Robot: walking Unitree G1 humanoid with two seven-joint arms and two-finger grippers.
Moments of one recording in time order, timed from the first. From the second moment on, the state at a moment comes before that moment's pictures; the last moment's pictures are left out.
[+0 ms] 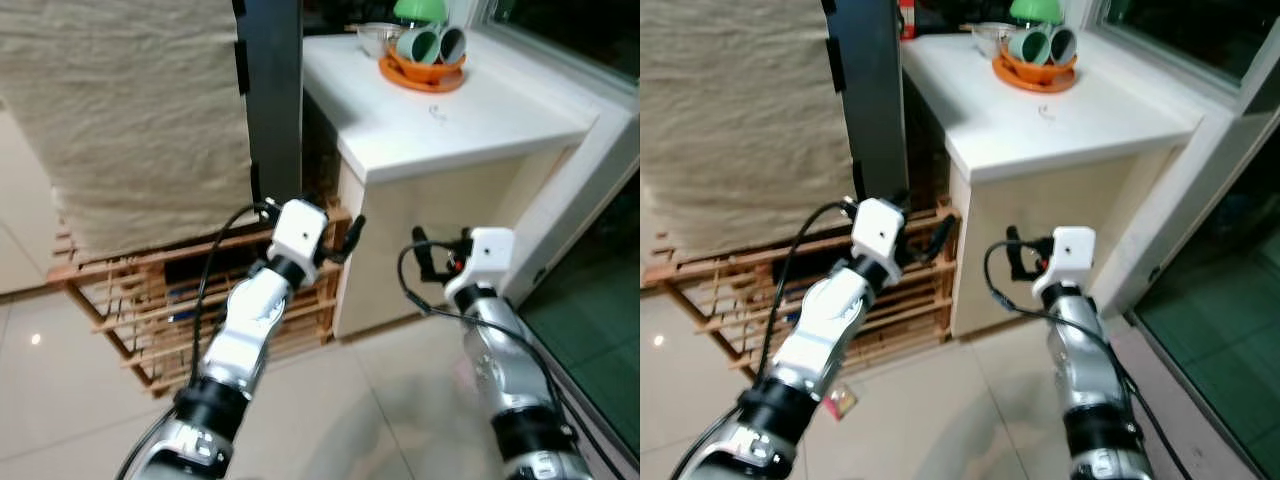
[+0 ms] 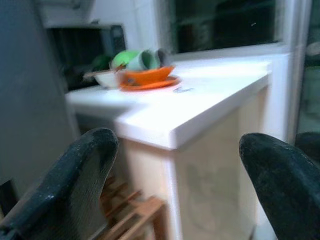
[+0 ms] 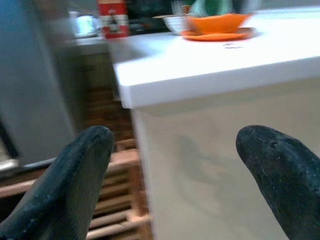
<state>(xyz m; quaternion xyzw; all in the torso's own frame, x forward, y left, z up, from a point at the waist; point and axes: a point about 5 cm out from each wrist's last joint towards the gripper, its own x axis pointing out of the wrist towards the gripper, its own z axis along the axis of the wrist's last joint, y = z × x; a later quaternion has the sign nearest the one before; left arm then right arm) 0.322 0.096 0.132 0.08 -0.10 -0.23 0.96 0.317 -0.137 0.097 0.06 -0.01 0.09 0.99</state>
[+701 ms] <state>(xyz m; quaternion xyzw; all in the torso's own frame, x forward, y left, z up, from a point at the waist) 0.321 0.090 0.134 0.08 -0.11 -0.27 0.95 0.317 -0.138 0.091 0.06 0.00 0.09 0.99</state>
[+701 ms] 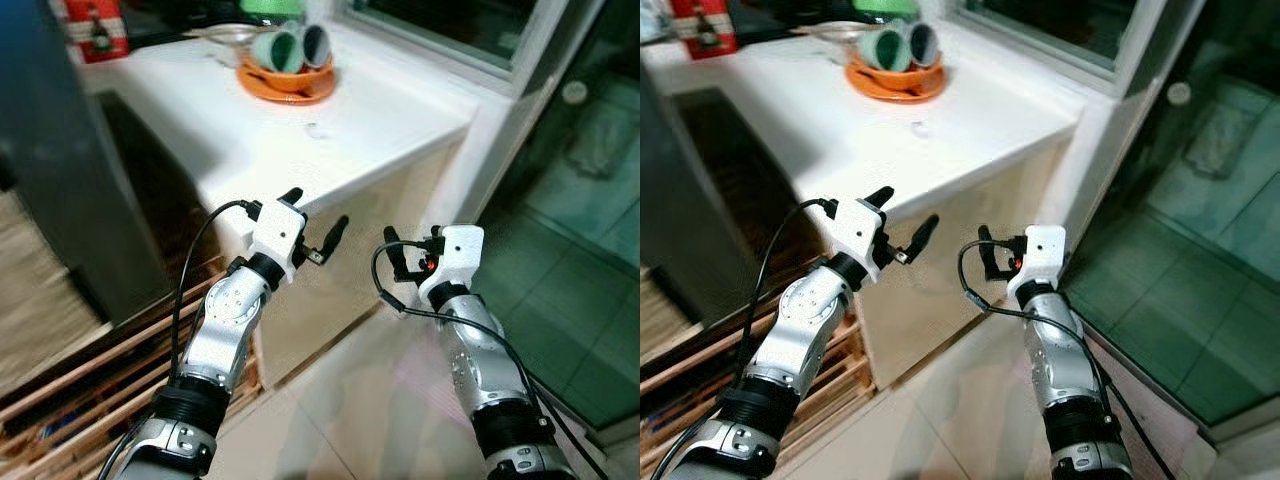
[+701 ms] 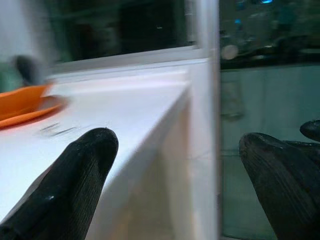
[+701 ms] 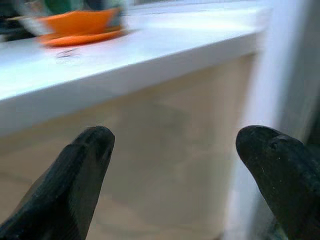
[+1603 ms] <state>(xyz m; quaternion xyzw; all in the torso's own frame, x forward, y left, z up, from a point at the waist) 0.312 0.152 0.076 -0.02 0.07 -0.12 0.99 0.264 -0.209 0.054 -0.01 0.05 -0.11 0.99</state>
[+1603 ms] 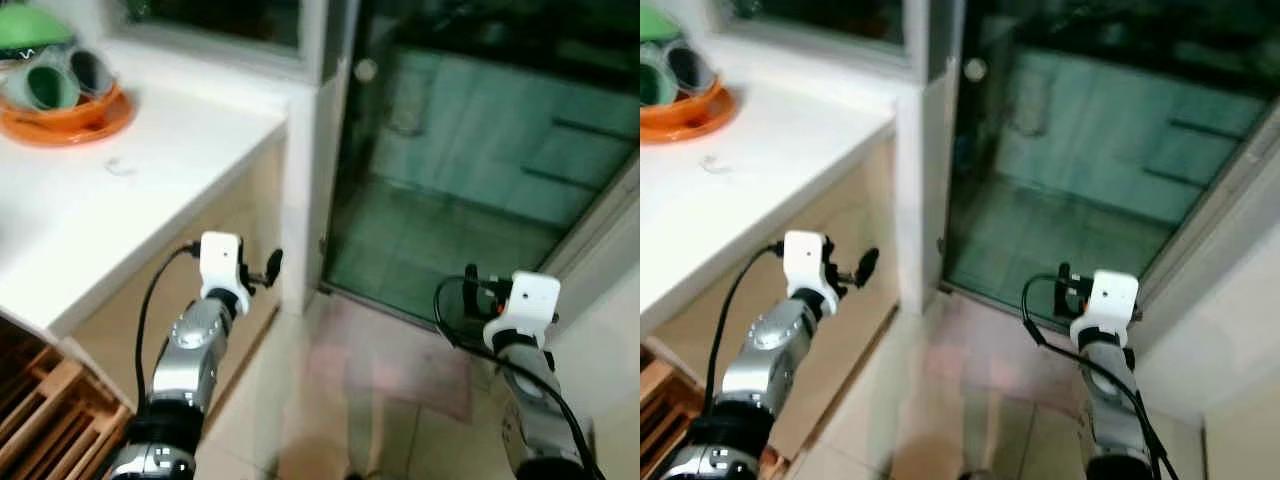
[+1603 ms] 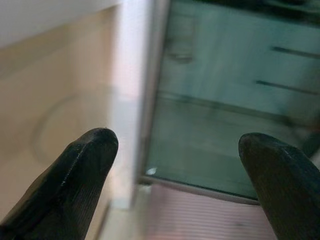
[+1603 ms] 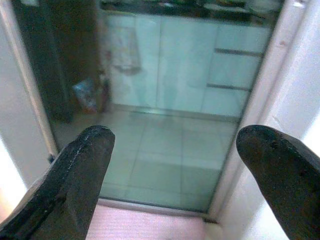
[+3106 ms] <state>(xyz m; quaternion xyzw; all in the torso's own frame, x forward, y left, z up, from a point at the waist) 0.235 0.184 0.063 -0.02 0.09 -0.01 1.00 0.231 -0.180 0.044 0.07 0.14 0.08 0.98</state>
